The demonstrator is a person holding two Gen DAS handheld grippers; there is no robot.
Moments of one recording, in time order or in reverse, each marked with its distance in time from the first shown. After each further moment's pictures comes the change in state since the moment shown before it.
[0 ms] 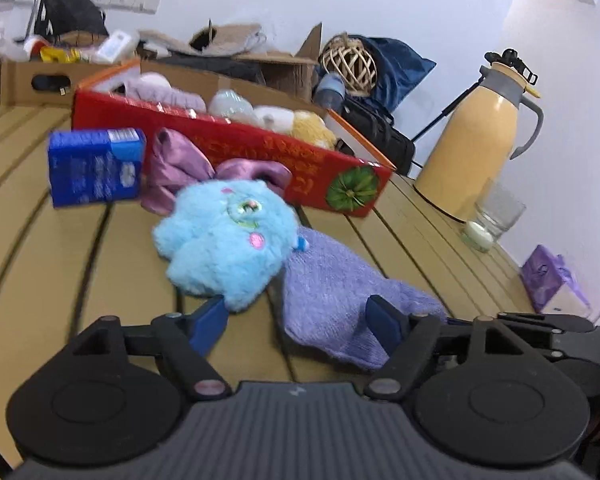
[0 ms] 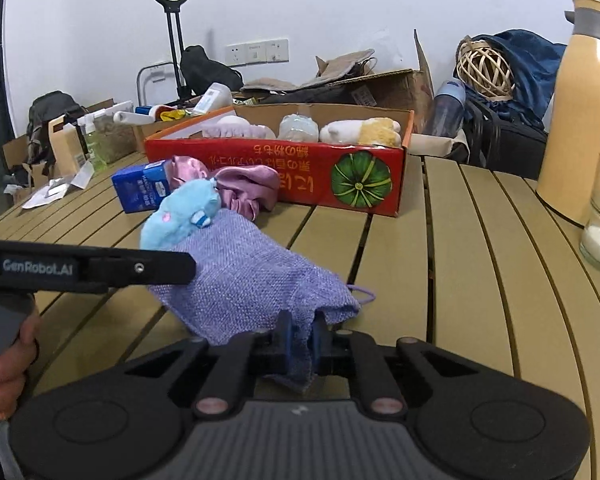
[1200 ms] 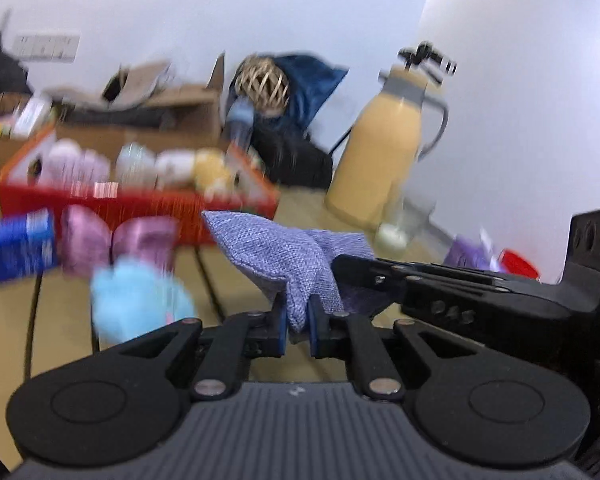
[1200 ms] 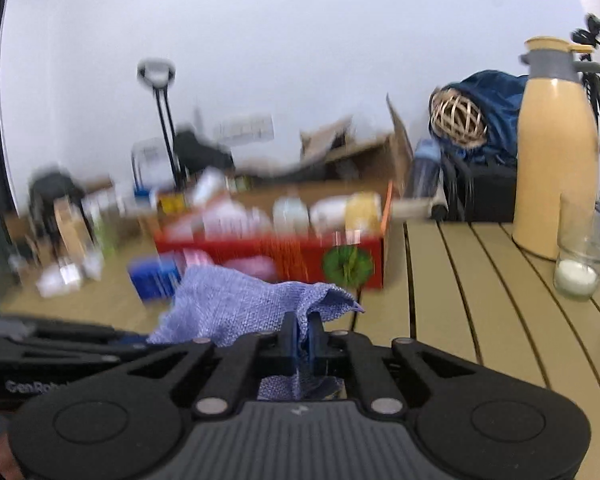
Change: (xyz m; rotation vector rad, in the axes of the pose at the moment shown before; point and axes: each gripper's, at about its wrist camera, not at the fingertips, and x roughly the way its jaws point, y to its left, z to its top) left arm -0.037 -0.062 0.034 0.172 -0.069 -0.150; right arm -0.061 -0.016 0.044 0.139 -0.252 0.041
